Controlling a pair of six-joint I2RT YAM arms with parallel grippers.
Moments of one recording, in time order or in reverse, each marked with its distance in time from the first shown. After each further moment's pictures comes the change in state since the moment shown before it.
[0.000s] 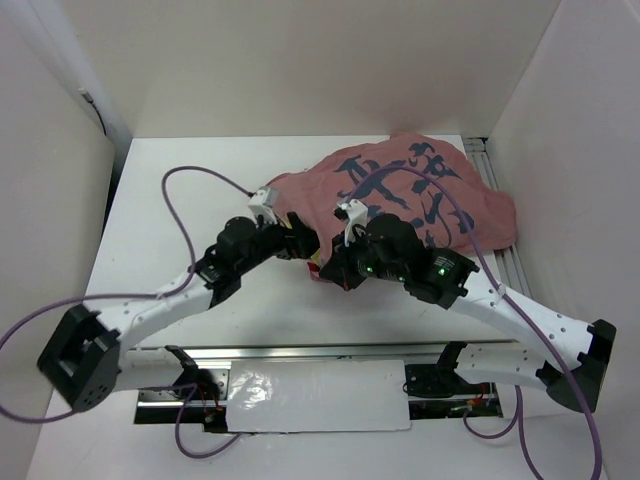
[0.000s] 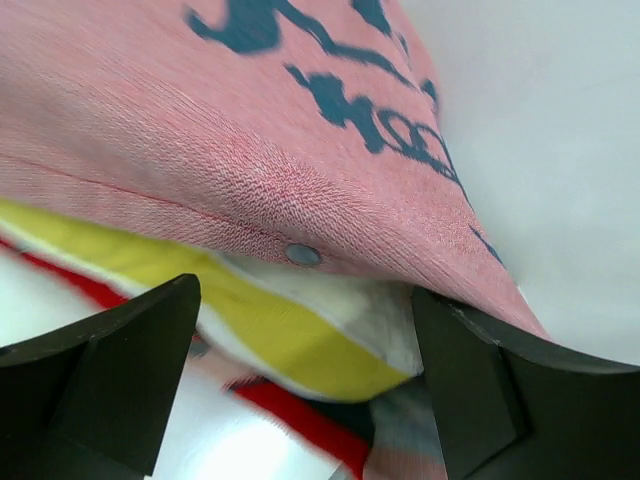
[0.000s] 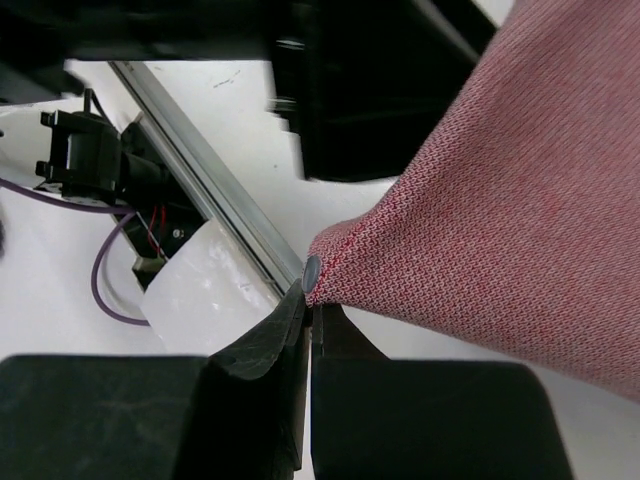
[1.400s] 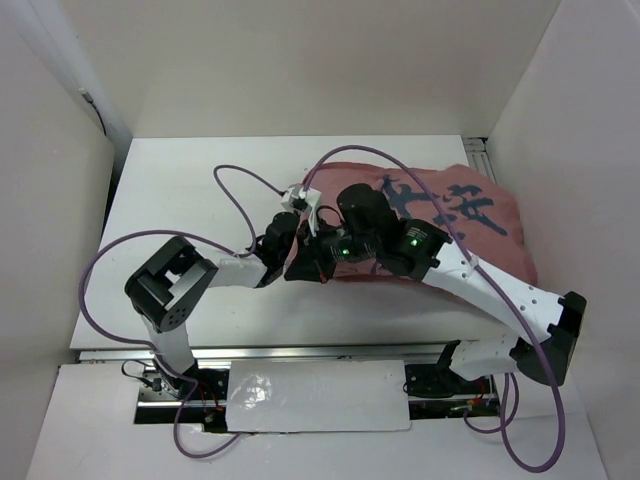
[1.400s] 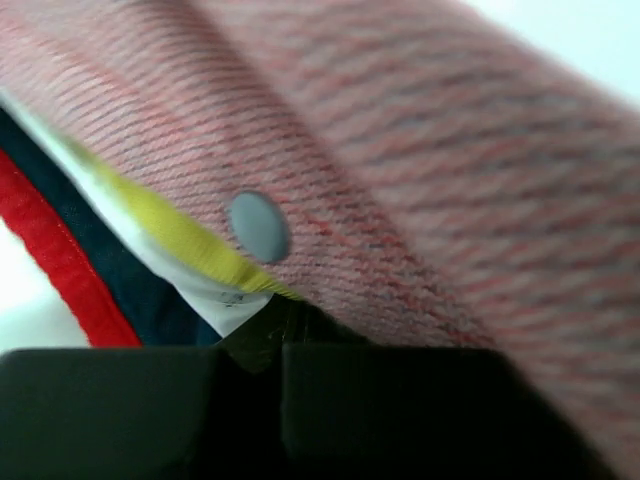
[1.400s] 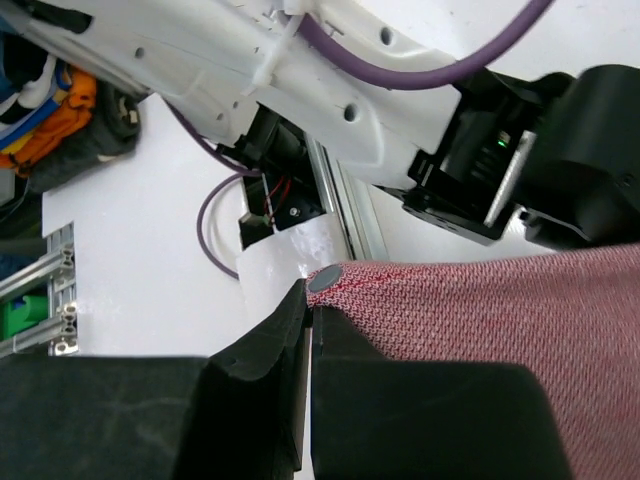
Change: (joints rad) left arm -0.028 0.523 0.137 0.356 -0.203 -0.074; right arm 0.008 0.236 0.282 -0.015 -0.388 -0.124
